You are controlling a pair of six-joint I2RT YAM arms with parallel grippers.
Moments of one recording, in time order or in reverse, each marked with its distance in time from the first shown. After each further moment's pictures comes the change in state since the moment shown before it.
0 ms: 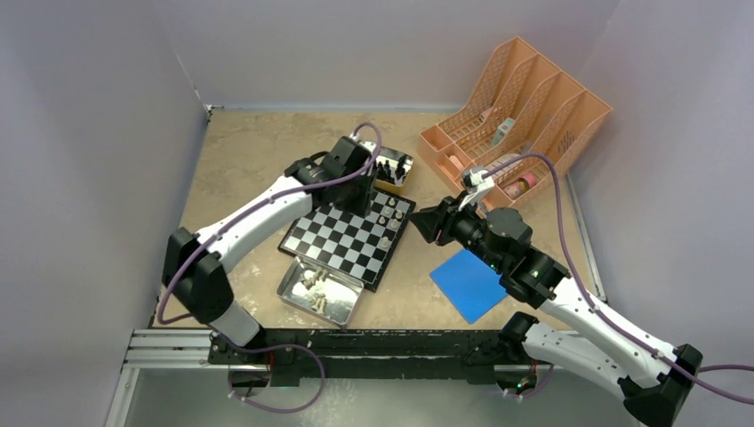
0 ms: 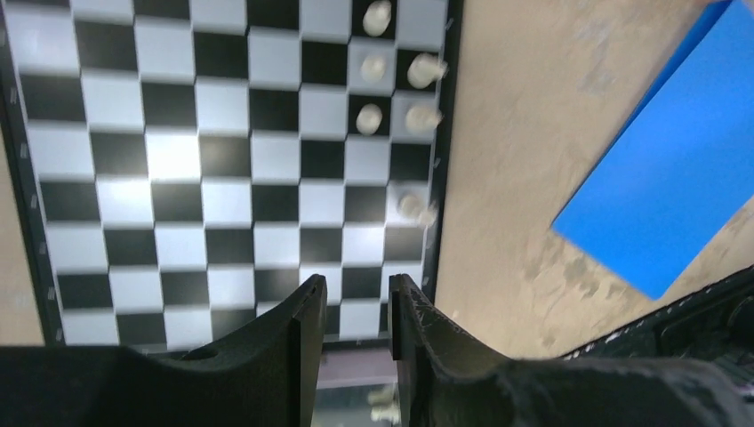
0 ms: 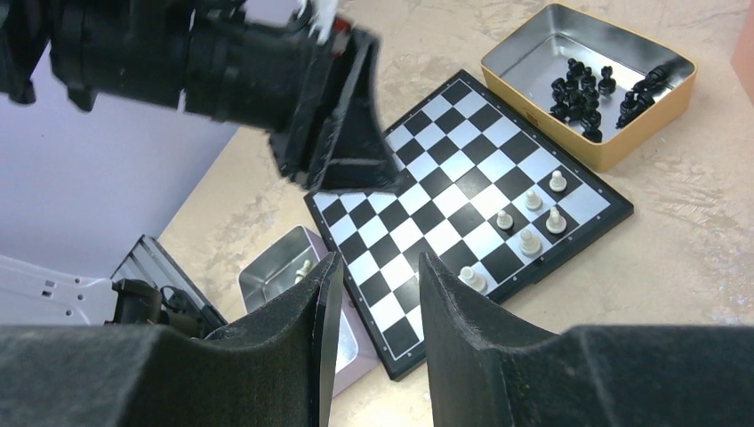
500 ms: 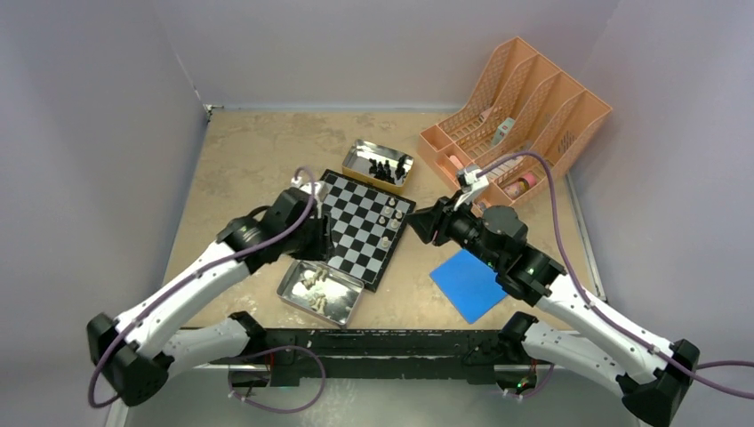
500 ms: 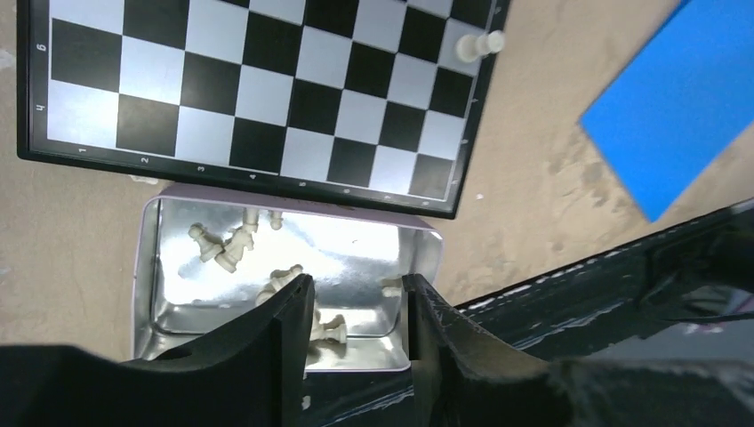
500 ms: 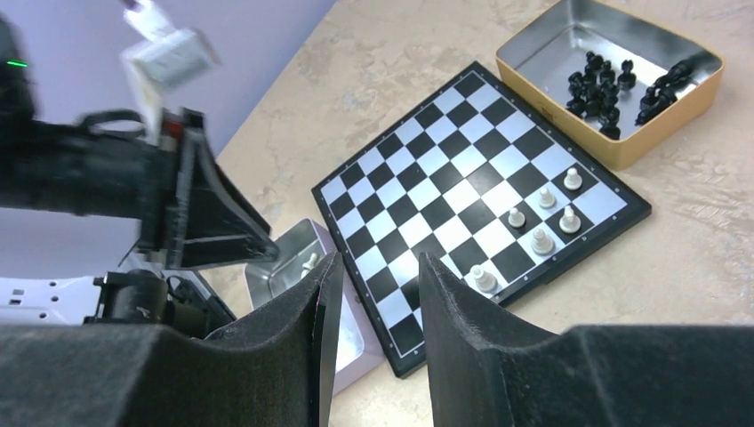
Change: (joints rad) left arm 0.000 -0.543 -0.487 -0.094 -0.014 -0.193; right arm 0.000 0.009 -0.001 0.013 -0.028 0.001
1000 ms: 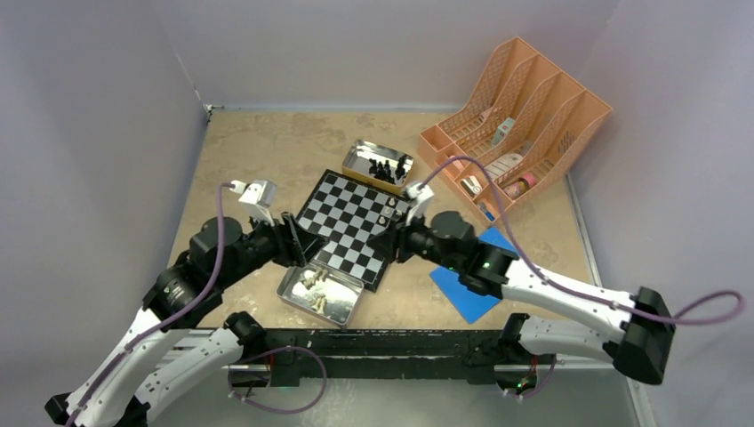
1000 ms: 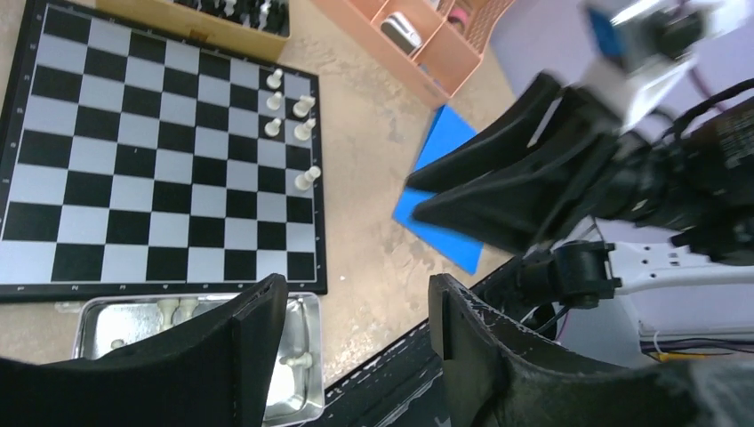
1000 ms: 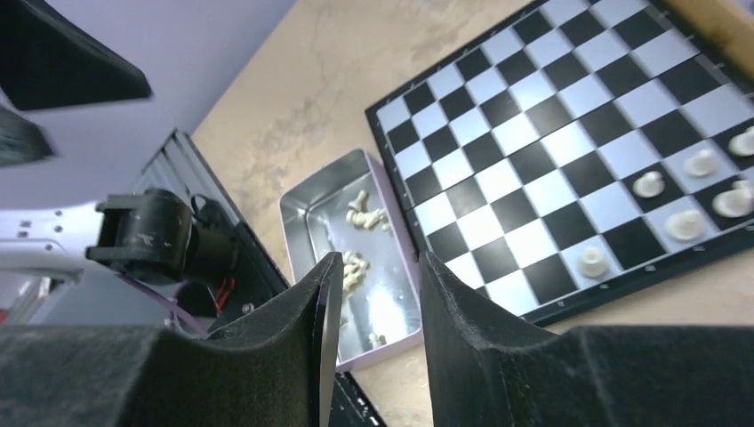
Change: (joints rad) left arm 0.000 -0.497 -0.060 0.192 0.066 -0.020; right arm 0.164 0.229 -0.008 0.139 -0.042 0.026
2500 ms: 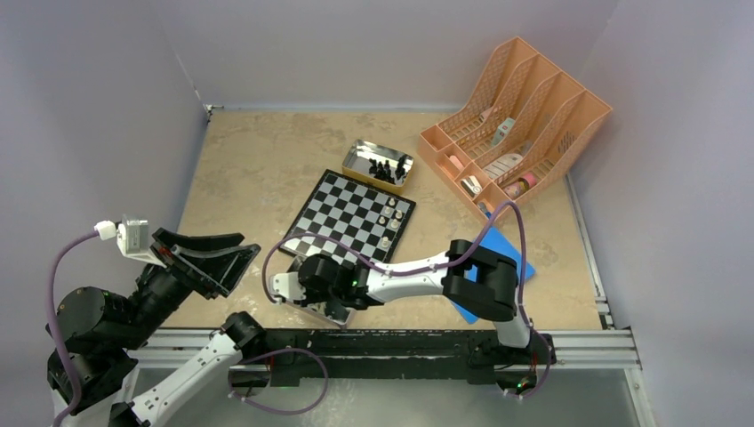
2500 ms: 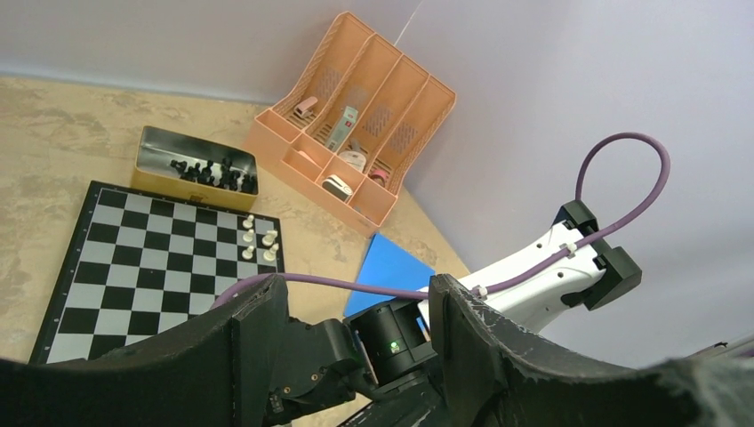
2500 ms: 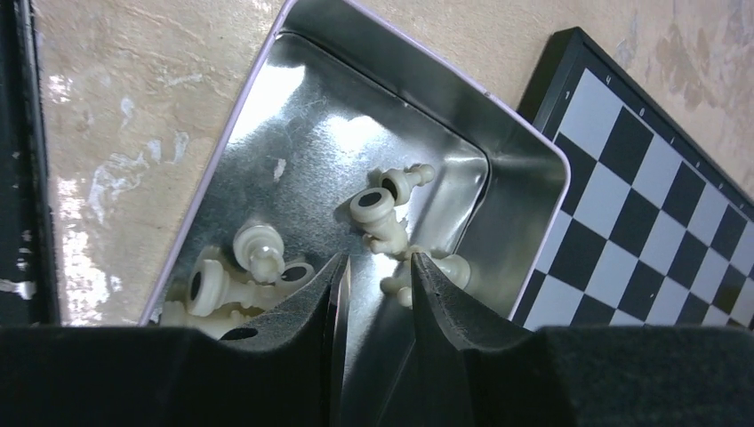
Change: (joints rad) left arm 0.000 -0.285 0.295 -0.136 -0.089 0.031; right arm 0.373 0.974 0.527 -0.062 0.126 -0.987
